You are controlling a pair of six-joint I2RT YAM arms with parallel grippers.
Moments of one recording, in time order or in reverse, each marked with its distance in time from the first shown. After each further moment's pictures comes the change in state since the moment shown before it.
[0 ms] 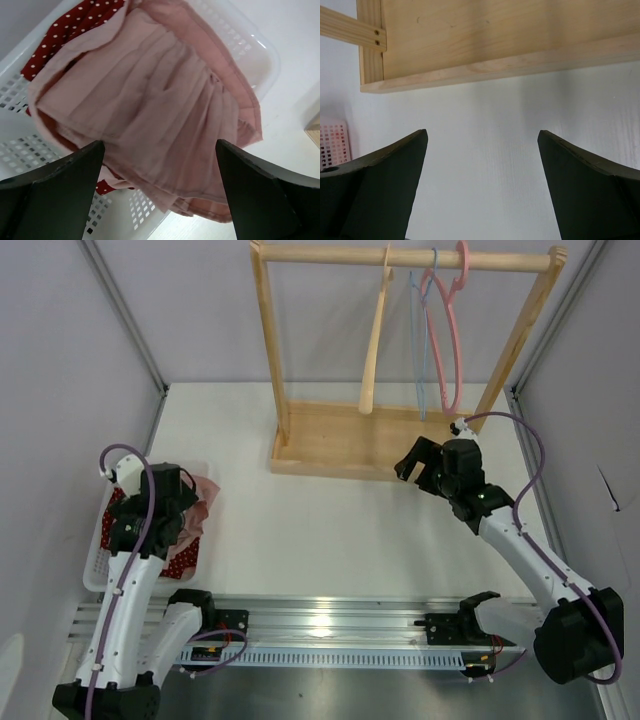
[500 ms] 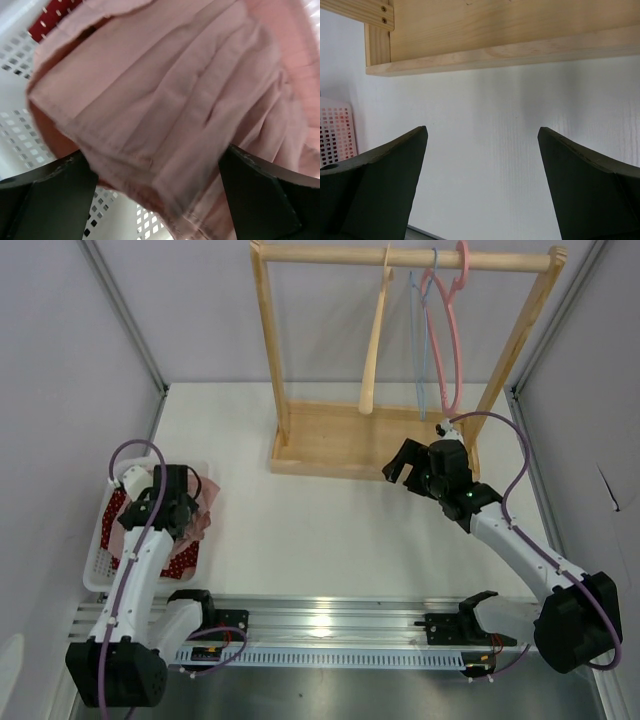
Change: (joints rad) left arm 0.083 0.129 -0.093 -0.003 -0.029 -0.124; right arm 0.083 0.063 0.000 0.049 0.000 0.034
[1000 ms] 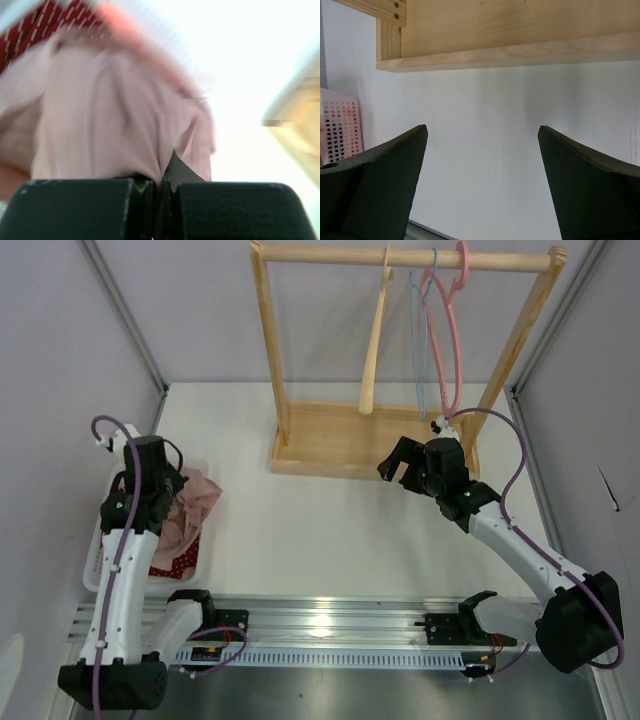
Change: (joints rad) left arm 0.010 0.016 0.203 0.106 0.248 0.185; right arm 0.038 0.001 0.018 0.004 0.011 0.002
